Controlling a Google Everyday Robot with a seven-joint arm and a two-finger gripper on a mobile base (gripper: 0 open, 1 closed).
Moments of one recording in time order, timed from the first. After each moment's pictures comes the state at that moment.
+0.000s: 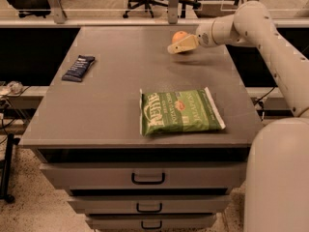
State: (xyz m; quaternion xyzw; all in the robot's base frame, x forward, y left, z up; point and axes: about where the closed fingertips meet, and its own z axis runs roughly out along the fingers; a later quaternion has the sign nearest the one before) arm 0.848 -0.128 0.870 -0.36 0.77 0.16 0.51
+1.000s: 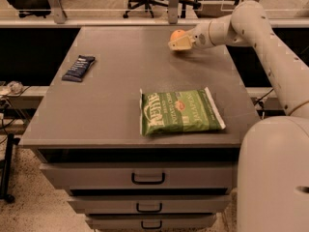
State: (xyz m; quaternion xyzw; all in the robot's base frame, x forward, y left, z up) arm 0.844 -0.110 0.861 -0.36 0.77 0.20 0.48
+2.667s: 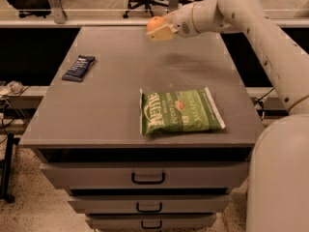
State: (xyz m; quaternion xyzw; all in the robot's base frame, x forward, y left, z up) arm 0.796 -0.027 0.931 -0.47 0.69 0.20 0.51
